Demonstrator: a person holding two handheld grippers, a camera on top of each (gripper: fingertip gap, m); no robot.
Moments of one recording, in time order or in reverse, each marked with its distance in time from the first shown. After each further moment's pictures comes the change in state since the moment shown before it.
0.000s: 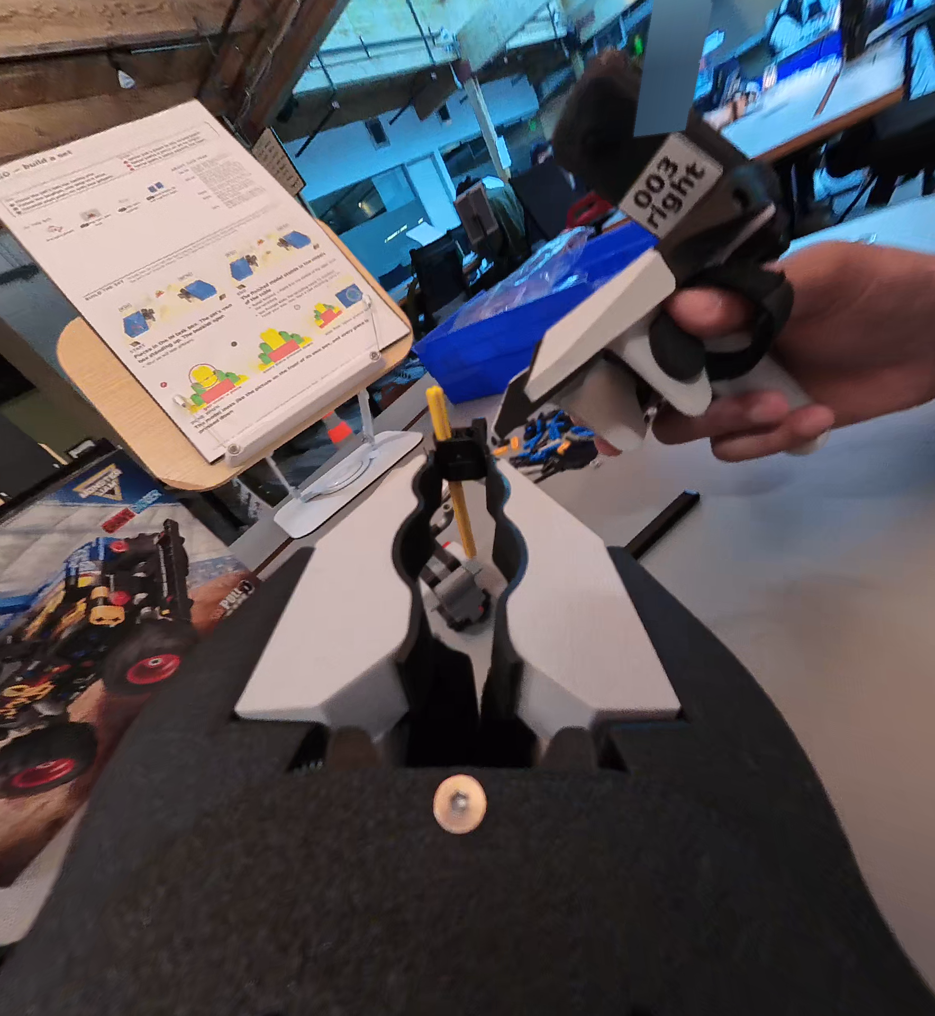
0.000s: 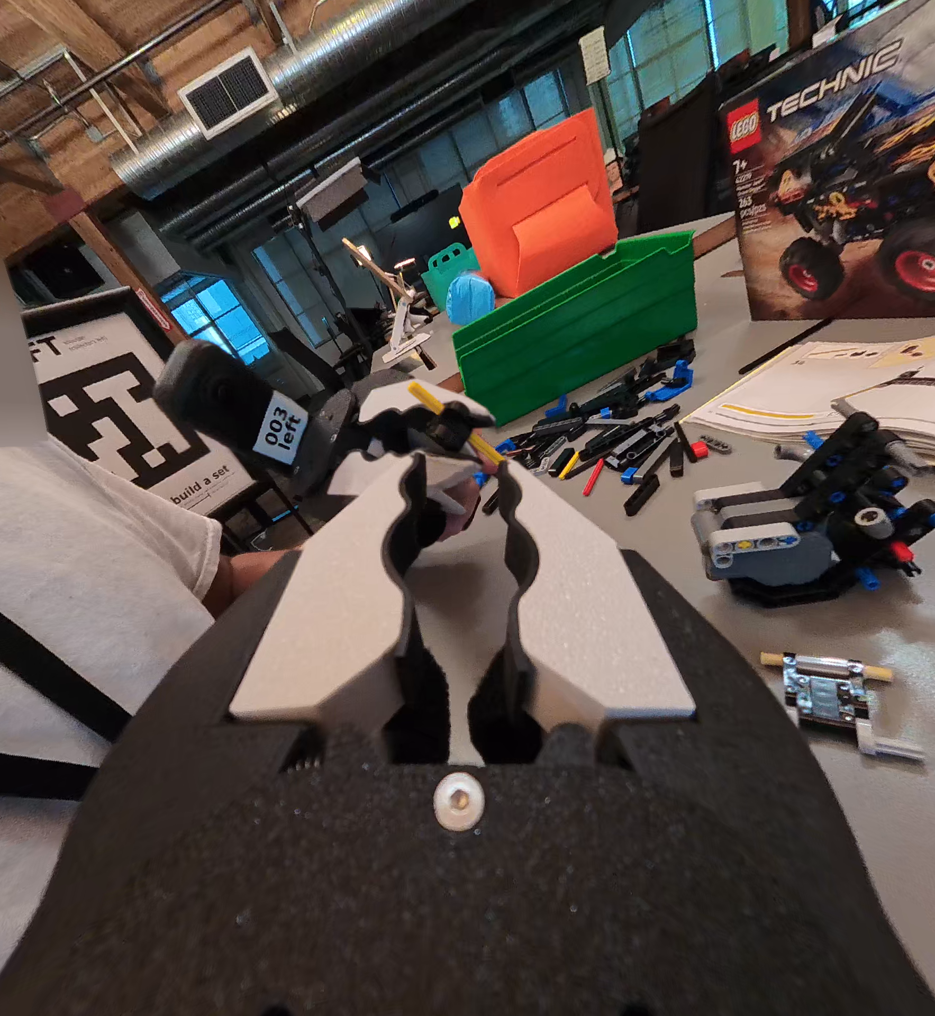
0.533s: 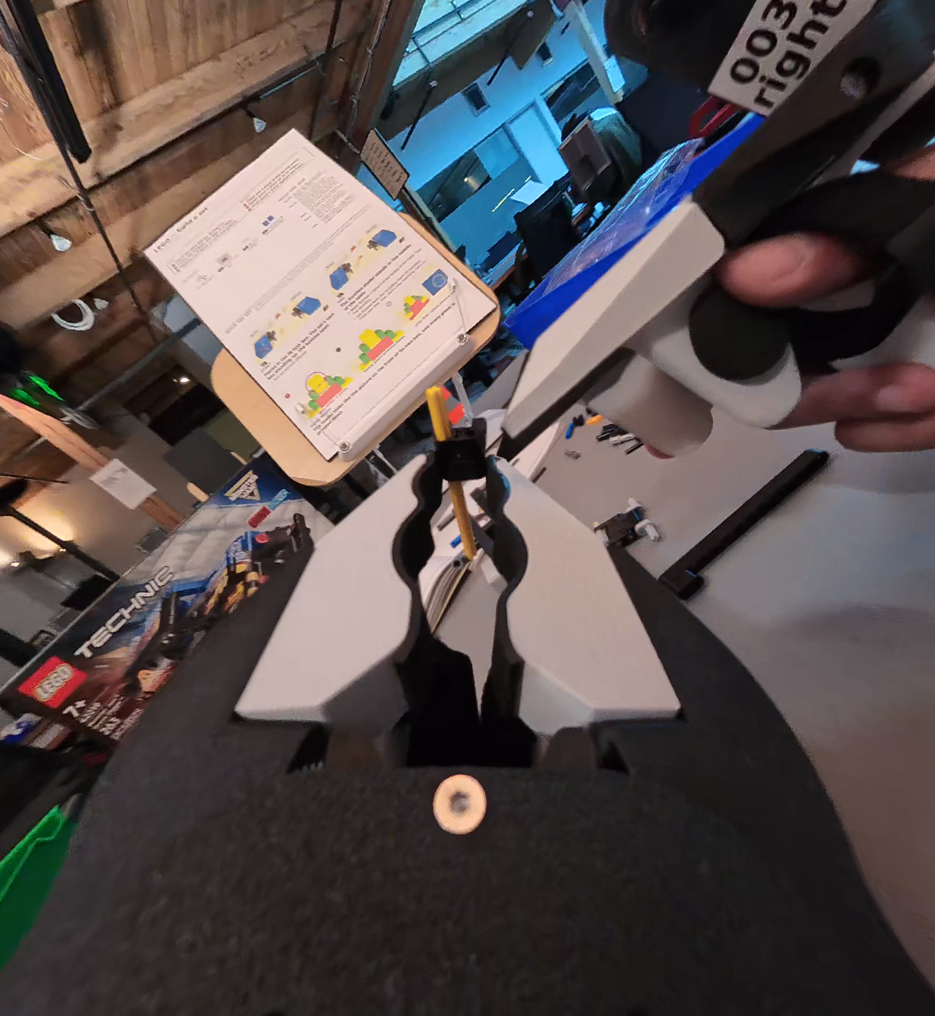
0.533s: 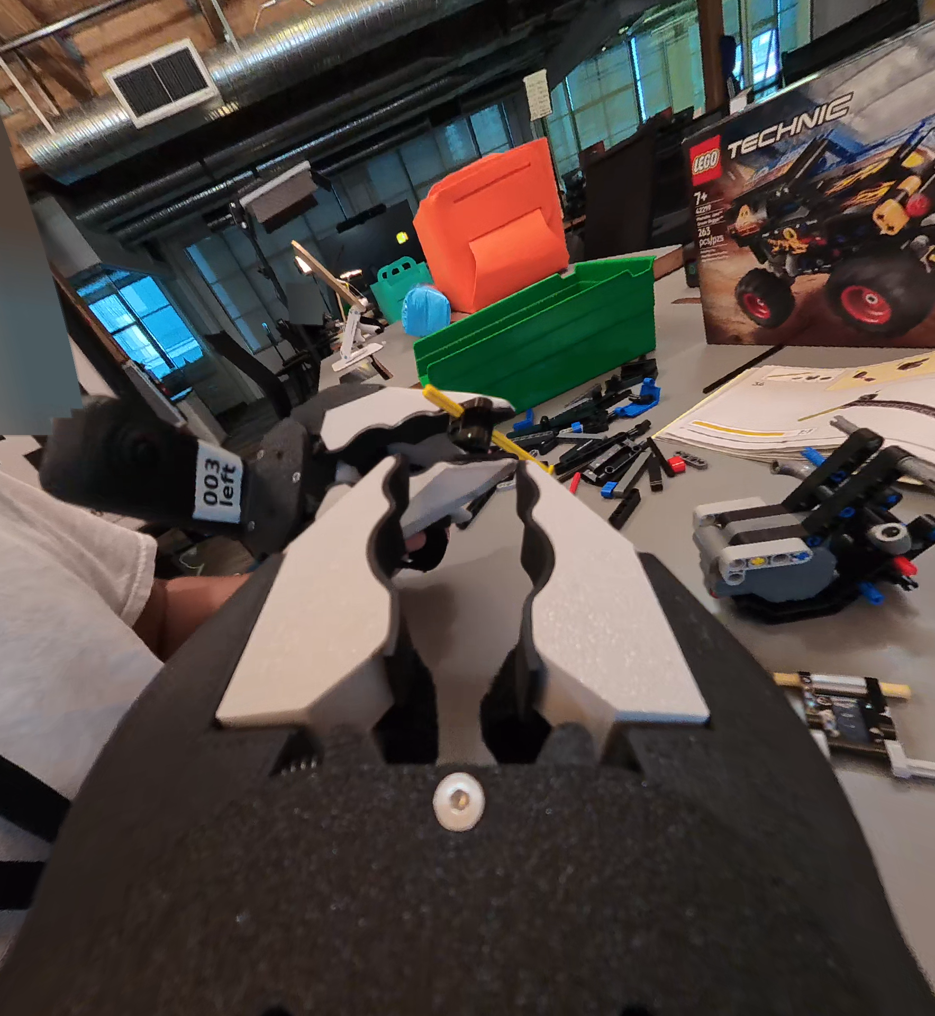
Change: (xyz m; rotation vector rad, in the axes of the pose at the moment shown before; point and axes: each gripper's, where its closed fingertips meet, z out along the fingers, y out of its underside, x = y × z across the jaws) left arm -0.010 0.004 0.002 -0.063 -0.213 0.220; right arm -0.003 0.006 0.019 0.032 0.103 -0.069
